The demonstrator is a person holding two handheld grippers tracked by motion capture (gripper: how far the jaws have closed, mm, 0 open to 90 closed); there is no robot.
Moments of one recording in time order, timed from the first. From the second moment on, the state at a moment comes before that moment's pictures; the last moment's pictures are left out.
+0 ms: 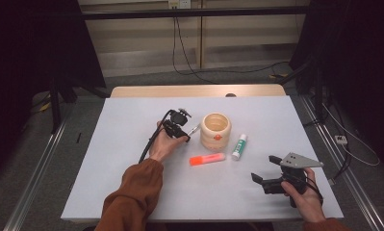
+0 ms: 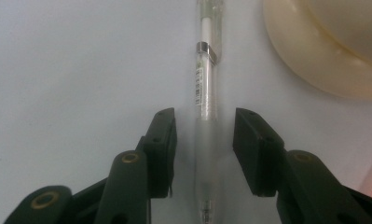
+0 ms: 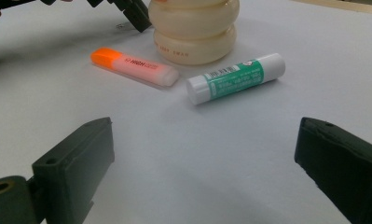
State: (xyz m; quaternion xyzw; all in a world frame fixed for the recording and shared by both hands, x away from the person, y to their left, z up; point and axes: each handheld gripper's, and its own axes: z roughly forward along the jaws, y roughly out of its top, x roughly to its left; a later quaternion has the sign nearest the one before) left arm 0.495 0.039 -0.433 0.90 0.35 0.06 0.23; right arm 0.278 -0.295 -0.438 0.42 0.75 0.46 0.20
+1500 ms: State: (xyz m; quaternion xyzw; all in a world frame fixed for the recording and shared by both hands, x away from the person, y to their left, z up) left arm 0.495 0.063 -0.397 0.89 0.35 0.07 0.27; right arm 0.279 -0.294 -0.438 0.42 0.75 0.47 0.20
